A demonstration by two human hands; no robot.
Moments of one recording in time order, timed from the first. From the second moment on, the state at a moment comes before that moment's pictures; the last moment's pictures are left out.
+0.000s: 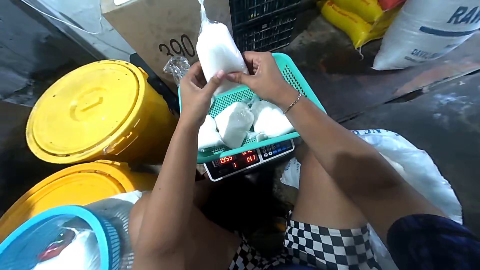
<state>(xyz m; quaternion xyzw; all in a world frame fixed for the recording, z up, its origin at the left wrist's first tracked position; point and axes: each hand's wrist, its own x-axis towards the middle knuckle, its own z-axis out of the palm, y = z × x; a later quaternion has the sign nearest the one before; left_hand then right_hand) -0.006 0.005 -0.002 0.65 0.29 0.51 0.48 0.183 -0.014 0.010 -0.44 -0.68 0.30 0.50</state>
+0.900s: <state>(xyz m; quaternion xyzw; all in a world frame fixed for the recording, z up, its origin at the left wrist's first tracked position) 0.005 0.004 -0.015 0.63 0.31 0.55 0.45 0.182 -0.012 0.006 -0.44 -0.63 0.38 0.51</state>
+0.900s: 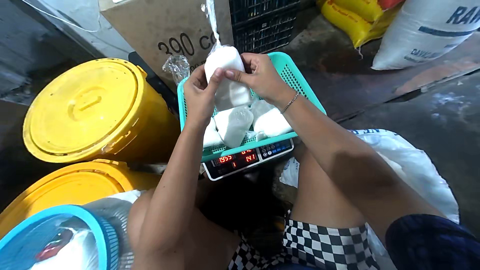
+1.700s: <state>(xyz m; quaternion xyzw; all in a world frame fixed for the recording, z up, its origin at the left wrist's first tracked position) -0.008 -0.002 -0.002 0.65 0.32 0.57 0.38 0.163 -0.022 0.006 -0.38 -0.65 0.40 0.52</state>
